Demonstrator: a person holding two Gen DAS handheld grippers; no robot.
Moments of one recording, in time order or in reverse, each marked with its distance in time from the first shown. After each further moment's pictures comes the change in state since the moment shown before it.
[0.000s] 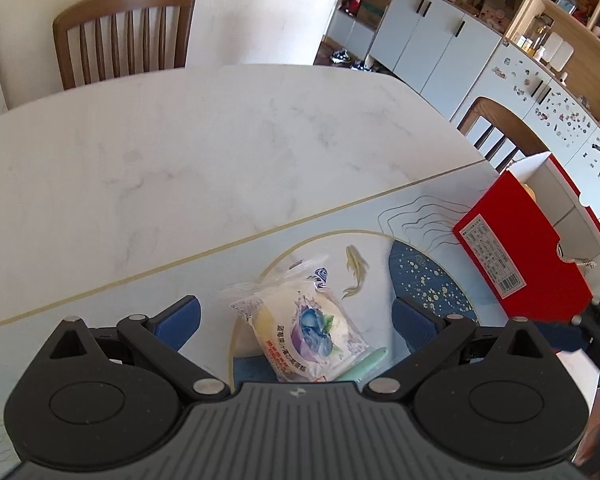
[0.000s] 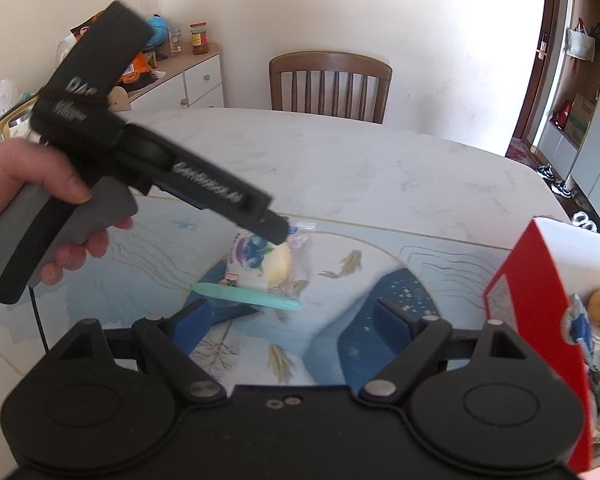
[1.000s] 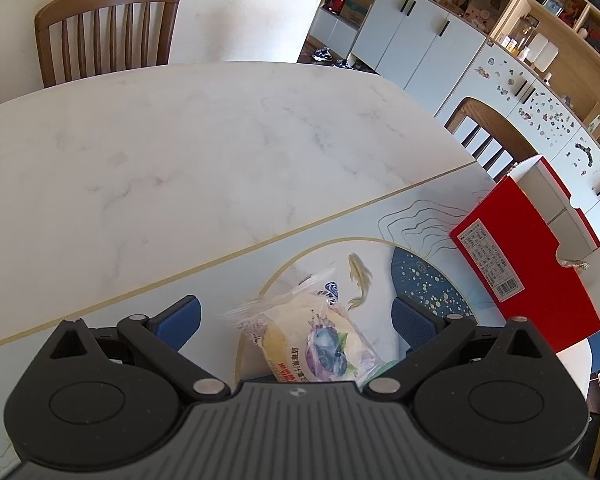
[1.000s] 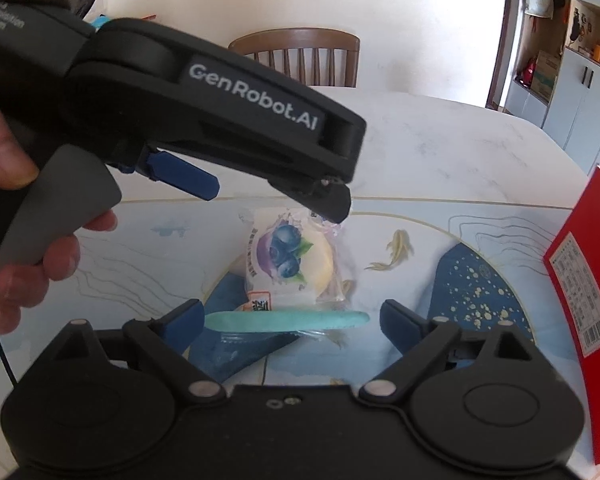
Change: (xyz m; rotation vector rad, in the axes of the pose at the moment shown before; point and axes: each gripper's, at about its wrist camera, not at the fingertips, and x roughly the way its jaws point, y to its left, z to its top) left arm 0.013 0.017 0.008 0.011 0.003 -0.068; right arm 0.084 0.033 0.000 0.153 0.032 -0.091
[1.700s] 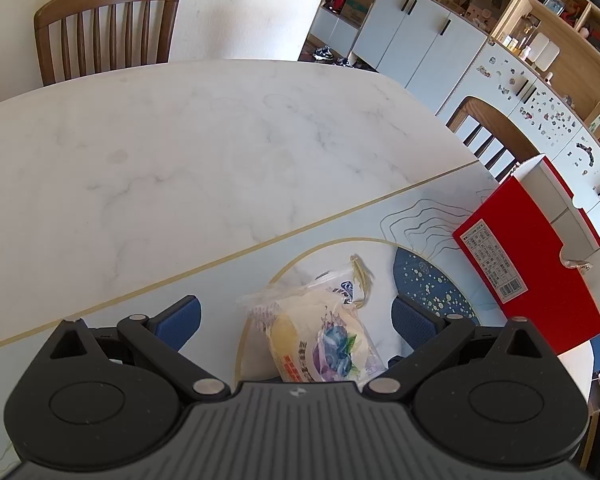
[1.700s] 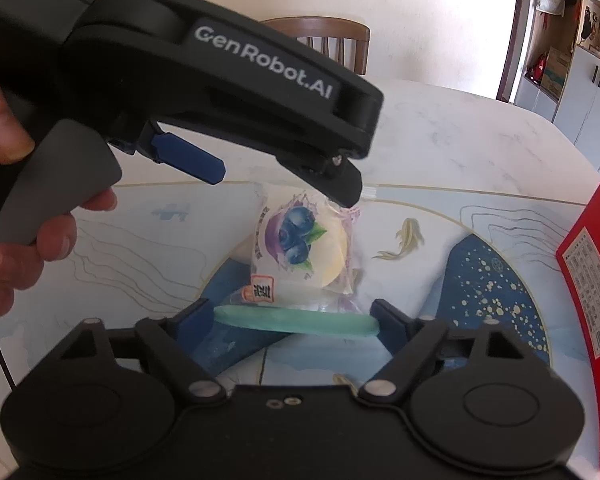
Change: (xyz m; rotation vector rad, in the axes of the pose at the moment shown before) left arm 0.006 -0.001 0.000 0.002 0.002 0.000; right arm 0.010 -0.006 -0.006 -0.013 0.030 0.019
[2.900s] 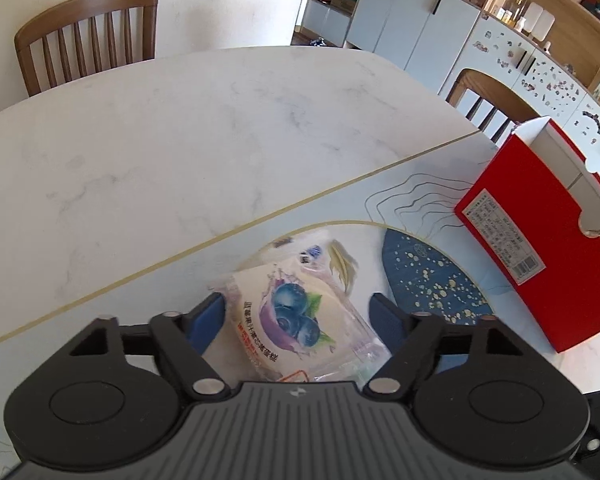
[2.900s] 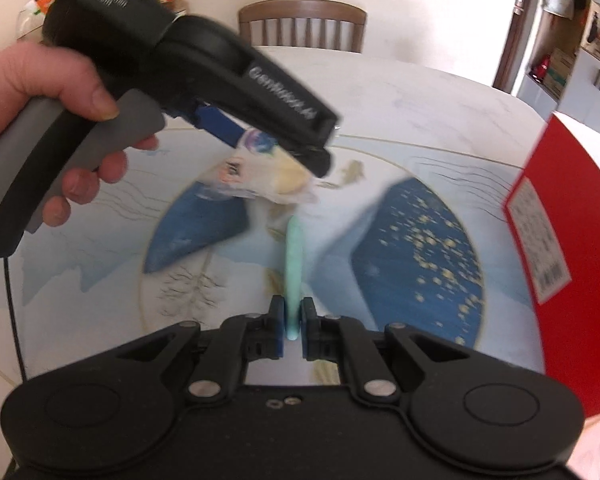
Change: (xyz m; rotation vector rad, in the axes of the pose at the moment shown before) left arm 0.034 -0.036 -0.008 0.085 0.011 0.055; right arm -0.037 -0.036 -0.043 -0.054 0.057 -0.024
